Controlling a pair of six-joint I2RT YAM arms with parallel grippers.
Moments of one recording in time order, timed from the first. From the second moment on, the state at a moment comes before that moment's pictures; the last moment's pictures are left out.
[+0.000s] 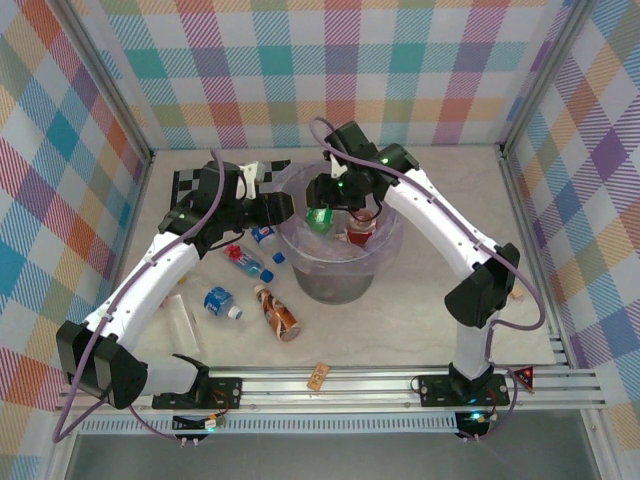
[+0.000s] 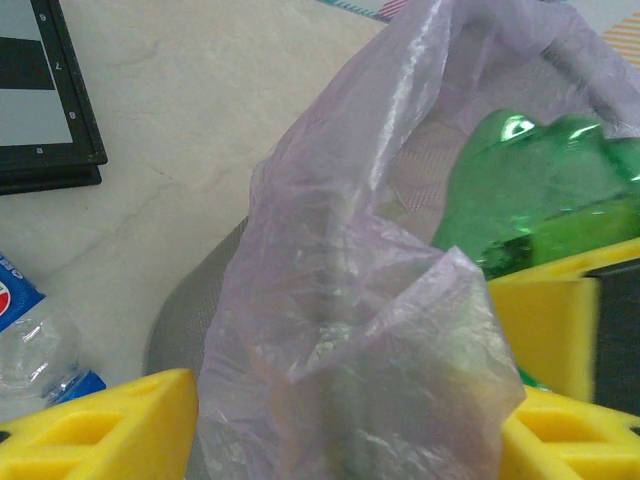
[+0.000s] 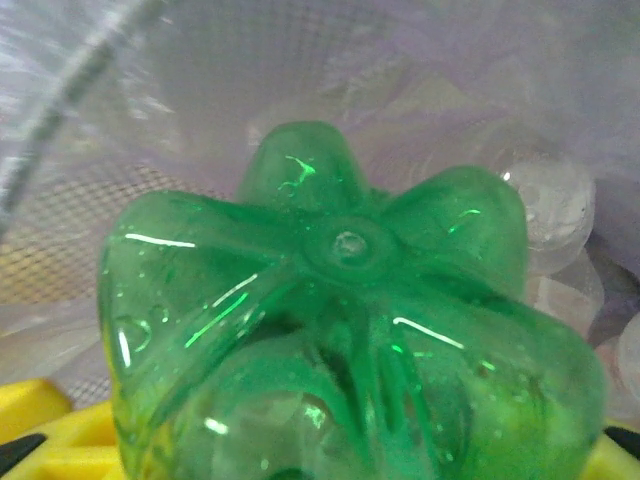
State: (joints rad) left arm -0.39 1.30 1.24 -0.56 0.32 -0.50; right arm 0.69 1.88 2.05 -1.14 -0.15 0.57
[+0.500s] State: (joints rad) left arm -0.40 1.30 1.24 -0.56 0.31 -0.52; right arm 0.69 1.89 2.10 -1.13 -0.15 0.54
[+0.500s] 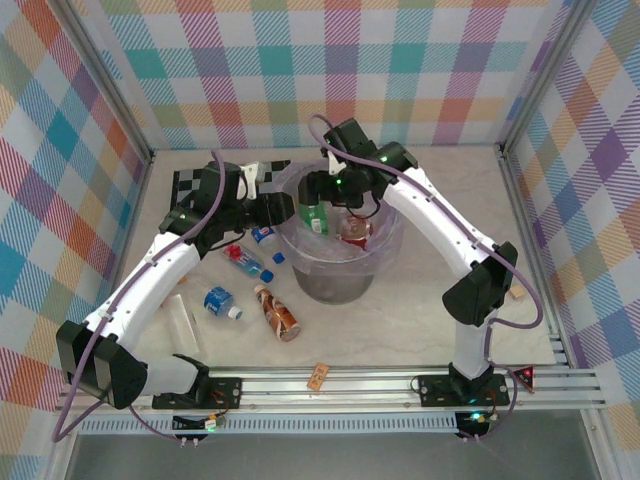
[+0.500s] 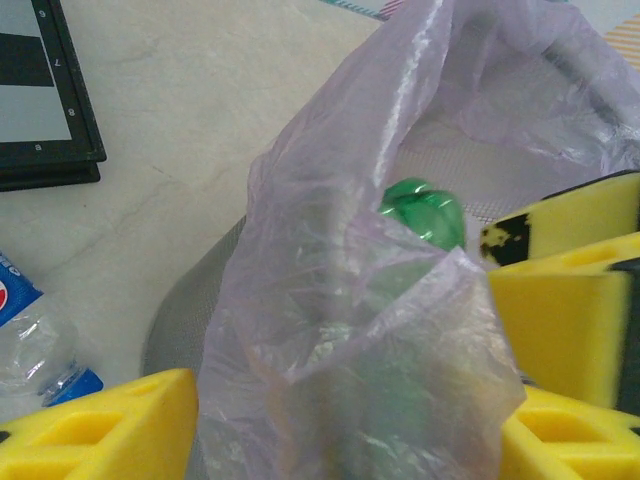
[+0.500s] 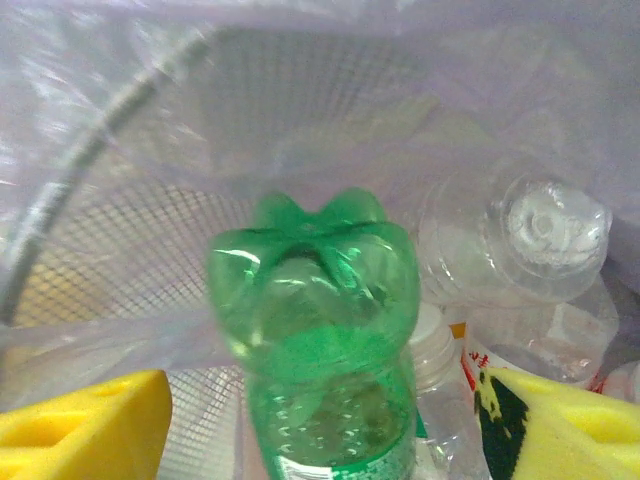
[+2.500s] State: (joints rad) left arm -0.68 1.67 1.57 -0.43 0.32 -0.50; right arm -0.15 1.43 1.60 -1.19 -0.48 0.24
